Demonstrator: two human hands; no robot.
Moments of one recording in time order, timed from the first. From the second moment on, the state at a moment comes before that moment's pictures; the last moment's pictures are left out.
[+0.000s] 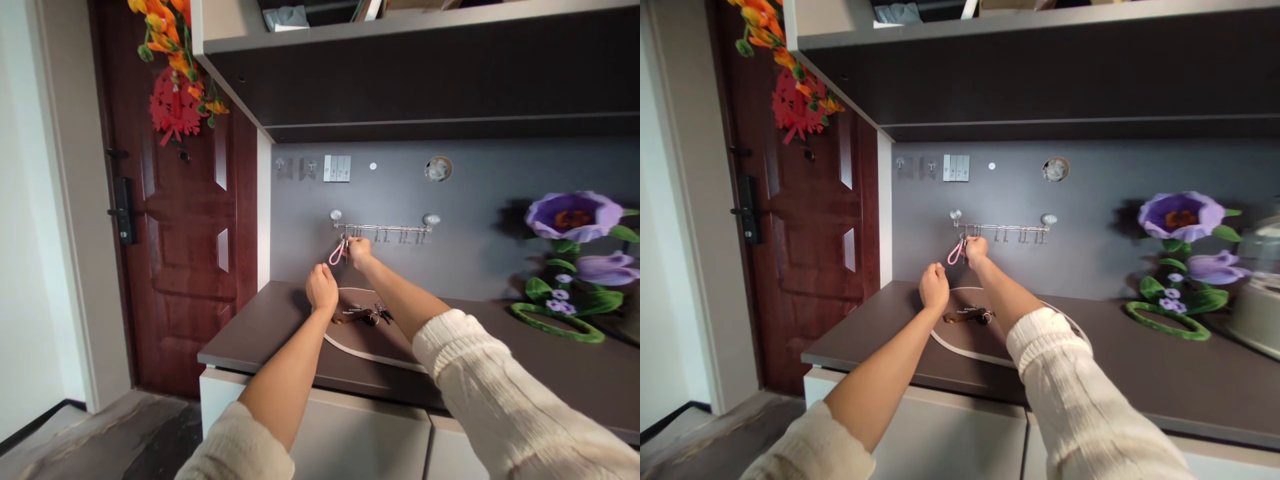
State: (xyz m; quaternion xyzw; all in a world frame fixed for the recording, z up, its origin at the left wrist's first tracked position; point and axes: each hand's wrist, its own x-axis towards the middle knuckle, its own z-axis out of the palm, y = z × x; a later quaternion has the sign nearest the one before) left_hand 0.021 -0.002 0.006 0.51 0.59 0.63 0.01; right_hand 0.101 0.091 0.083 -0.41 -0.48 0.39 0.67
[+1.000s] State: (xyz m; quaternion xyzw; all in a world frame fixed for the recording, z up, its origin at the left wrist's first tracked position) left_hand 0.017 -0.002 0.002 0.58 0.59 0.56 -0.03; right_hand 0.139 0.054 0.061 -0.45 -0.52 0.38 0.62
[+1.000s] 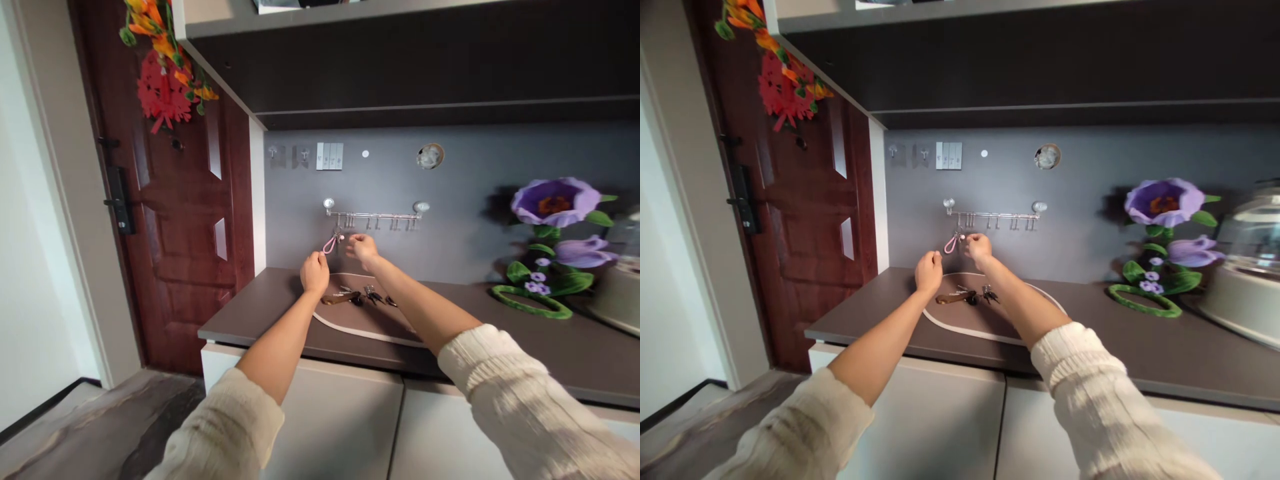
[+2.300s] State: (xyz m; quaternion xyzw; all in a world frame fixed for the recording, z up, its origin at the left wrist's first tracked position) left_hand 0.024 -0.003 -0.011 0.90 0.38 0.22 -0.05; right_hand 0.206 0.003 -0.010 -0.47 -0.82 0.00 0.31
